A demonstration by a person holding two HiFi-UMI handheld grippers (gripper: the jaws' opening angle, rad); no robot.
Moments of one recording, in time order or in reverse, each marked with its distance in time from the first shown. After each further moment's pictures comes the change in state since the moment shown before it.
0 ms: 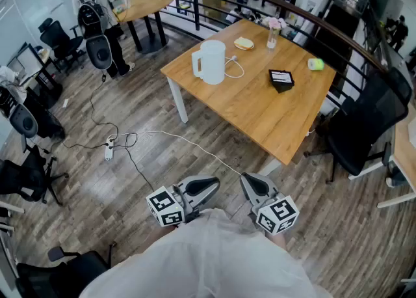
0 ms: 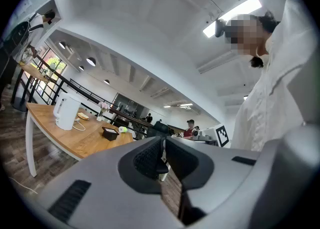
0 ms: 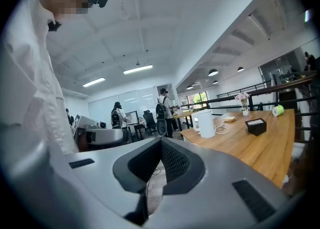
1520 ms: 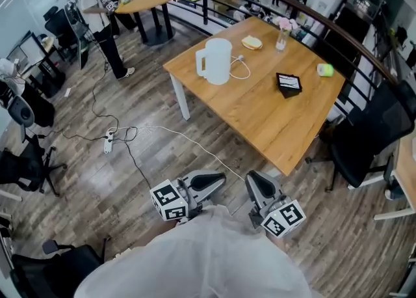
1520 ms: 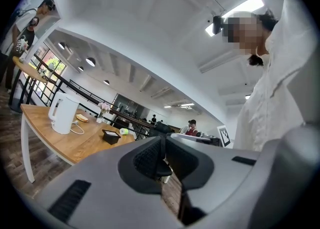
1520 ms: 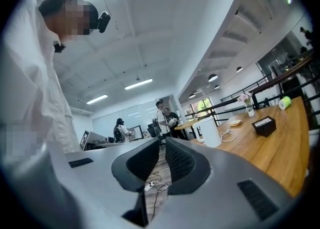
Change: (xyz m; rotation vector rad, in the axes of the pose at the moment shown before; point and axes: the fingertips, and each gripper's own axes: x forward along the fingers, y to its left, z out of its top) left arm 0.046 0.042 0.008 0.013 -0.006 0.002; right arm 0.014 -0.046 0.026 0.098 -0.162 0.084
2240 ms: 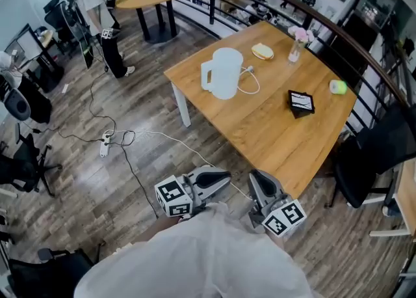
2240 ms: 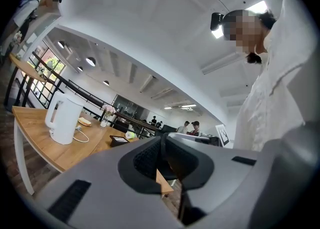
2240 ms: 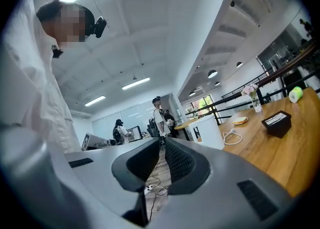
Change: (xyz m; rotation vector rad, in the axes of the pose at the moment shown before) left arm 0.042 0.130 0.024 0.008 -0.017 -0.022; right arm 0.111 -0.089 0.003 0.038 0.003 0.023
